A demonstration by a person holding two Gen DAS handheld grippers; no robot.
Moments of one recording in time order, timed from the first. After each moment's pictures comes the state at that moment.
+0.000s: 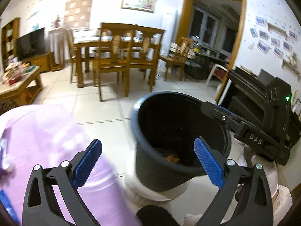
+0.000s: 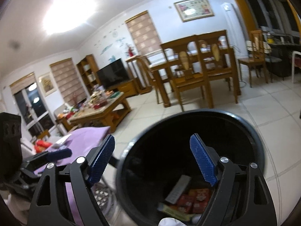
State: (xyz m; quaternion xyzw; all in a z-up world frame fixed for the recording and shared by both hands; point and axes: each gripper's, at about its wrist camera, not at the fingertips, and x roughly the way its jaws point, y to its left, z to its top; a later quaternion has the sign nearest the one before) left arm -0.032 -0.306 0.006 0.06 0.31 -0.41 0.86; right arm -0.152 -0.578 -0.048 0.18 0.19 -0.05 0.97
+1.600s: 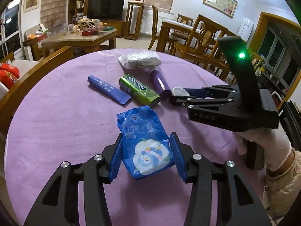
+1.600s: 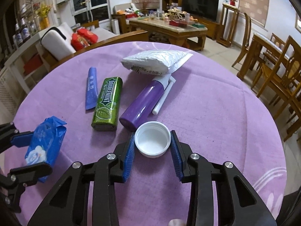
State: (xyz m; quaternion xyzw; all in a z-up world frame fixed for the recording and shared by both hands) left arm 0.023 -0.019 -0.037 -0.02 0.40 -0.18 0.90; right arm 0.121 -0.200 -0.097 -0.10 0.44 0.20 0.87
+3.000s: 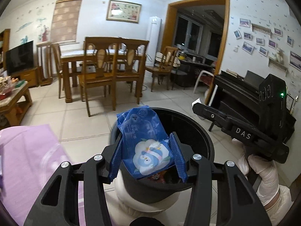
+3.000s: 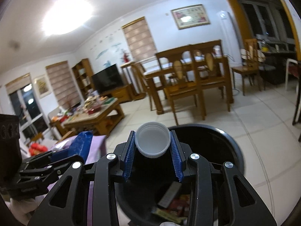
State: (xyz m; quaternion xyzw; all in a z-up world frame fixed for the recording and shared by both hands) left arm -0.040 -0.359 0.012 0.07 0.26 -0.47 0.84; right arm -0.190 -0.637 -0.008 0.17 0.17 -0.10 0.97
